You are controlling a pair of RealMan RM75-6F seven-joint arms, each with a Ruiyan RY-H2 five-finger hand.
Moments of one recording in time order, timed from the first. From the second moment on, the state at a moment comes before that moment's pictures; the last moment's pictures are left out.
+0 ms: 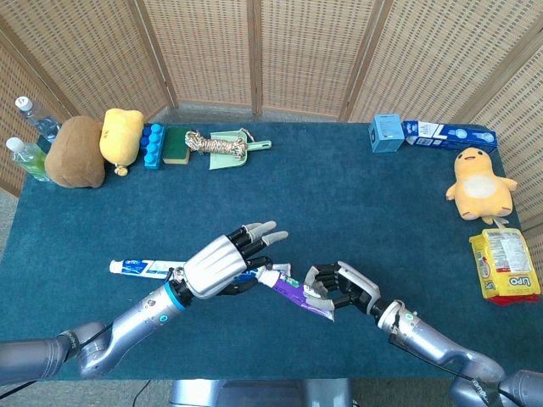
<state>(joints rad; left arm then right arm) -0.81 -1.46 -0.10 -1.67 1.70 1.17 0.06 0.66 -1.22 0.00 -1.73 -1.65 0.90 1.50</state>
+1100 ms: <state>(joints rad) -0.79 -1.45 -0.11 -1.67 1.72 1.21 0.07 0.69 -1.23 -0.03 -1.68 -1.63 1.01 1.75</state>
